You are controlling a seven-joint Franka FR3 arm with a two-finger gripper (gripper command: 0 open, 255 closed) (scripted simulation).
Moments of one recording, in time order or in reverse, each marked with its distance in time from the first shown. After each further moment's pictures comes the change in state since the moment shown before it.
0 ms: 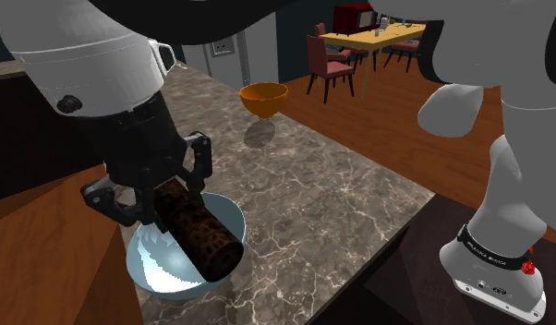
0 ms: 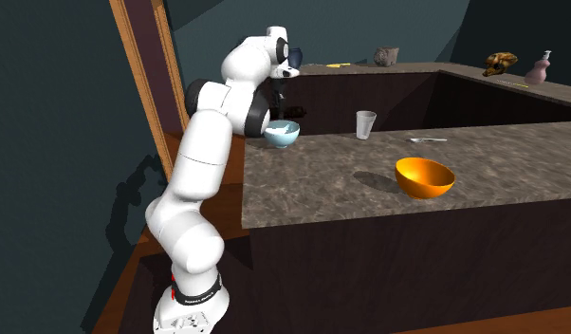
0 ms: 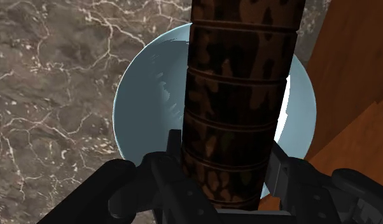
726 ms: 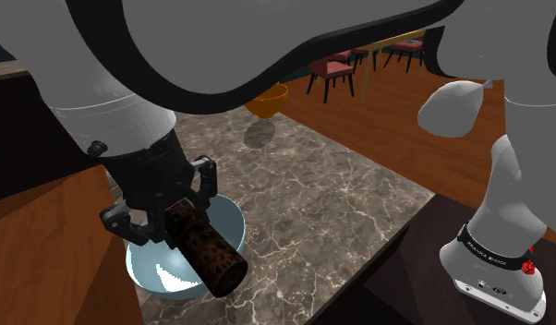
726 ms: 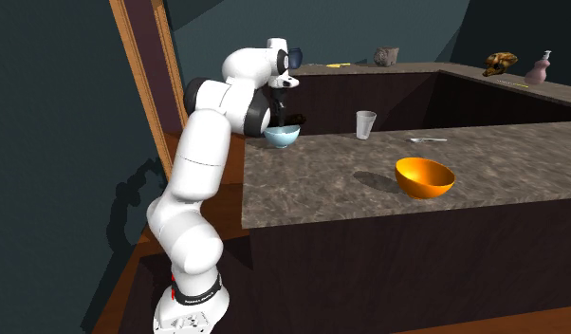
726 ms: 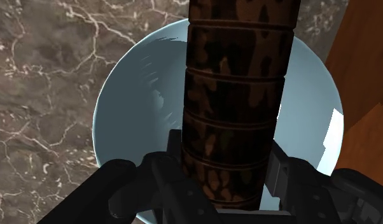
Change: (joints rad) arm -0.039 -0.030 0.003 -0.149 0.014 0.121 0.007
